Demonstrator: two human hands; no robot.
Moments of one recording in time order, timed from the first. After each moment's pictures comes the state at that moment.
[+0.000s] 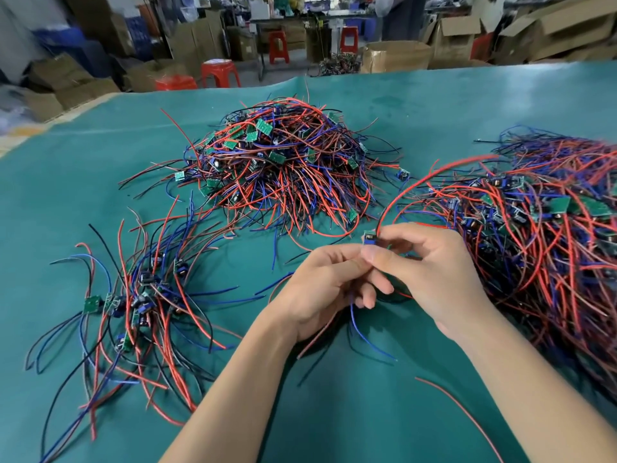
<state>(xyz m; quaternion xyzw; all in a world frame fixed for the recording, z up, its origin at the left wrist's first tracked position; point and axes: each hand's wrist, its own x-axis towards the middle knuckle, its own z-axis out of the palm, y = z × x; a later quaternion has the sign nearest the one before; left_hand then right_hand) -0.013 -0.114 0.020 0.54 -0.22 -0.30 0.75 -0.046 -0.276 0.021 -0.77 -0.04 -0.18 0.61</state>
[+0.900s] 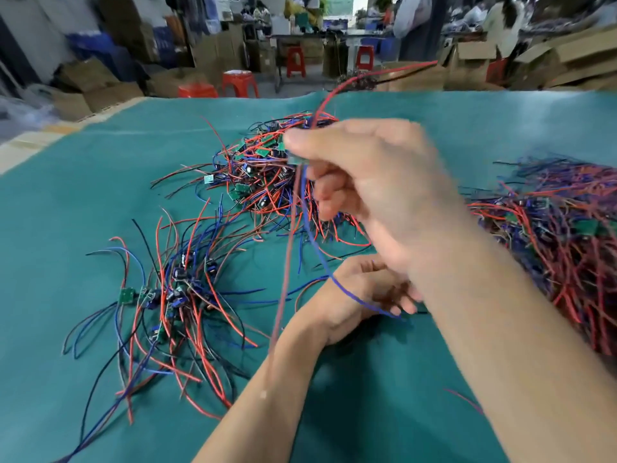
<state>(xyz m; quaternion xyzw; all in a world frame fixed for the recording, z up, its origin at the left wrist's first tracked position) -0.023 -0.114 0.027 0.56 -0.18 -0.30 0.75 -0.033 -0.165 0.157 -0.68 -0.09 -0.08 0.72</state>
